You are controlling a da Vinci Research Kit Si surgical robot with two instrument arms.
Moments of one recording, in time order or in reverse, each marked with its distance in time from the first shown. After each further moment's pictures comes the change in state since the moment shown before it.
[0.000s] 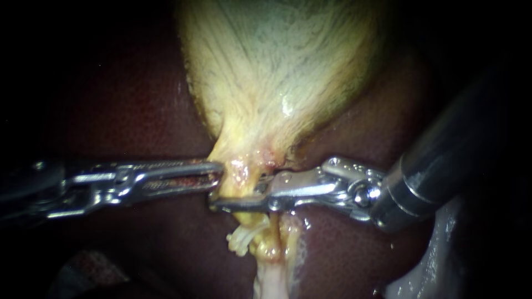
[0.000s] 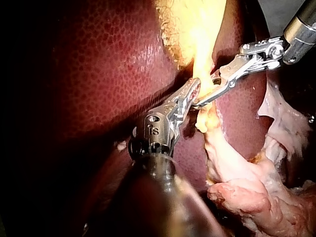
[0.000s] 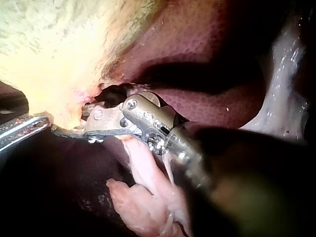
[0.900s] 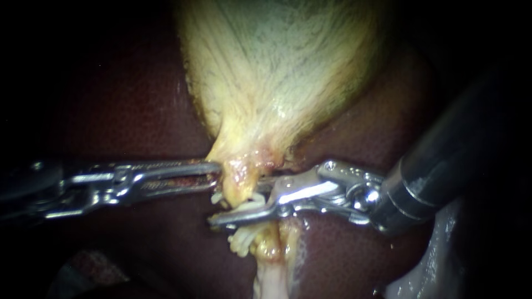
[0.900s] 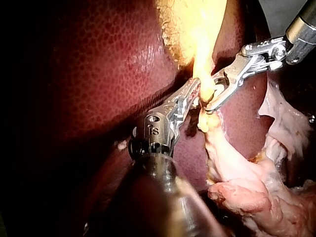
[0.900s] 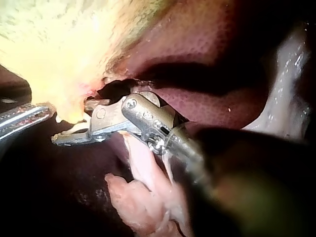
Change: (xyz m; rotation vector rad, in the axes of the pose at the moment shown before) right arm 0.000 -0.001 0.000 0.073 -0.013 -0.013; left arm 0.000 0.000 0.000 0.001 0.001 0.000
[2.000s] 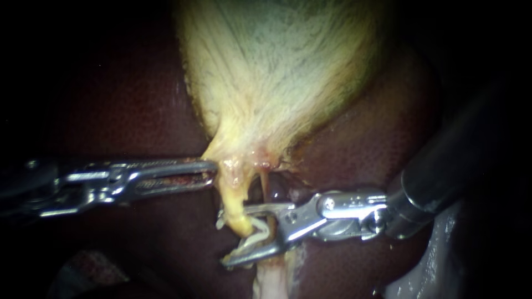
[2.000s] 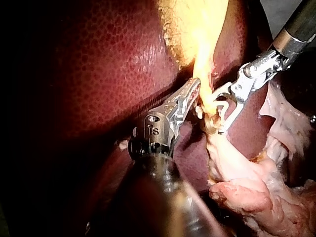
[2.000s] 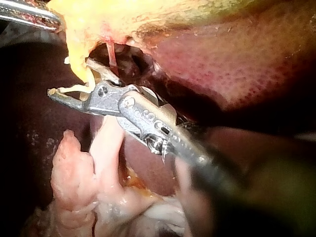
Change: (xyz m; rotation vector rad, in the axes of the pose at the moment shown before) right arm -0.005 0.000 0.002 0.065 -0.078 -0.434; left arm 0.000 0.000 0.000 -0.005 -0.001 -0.001
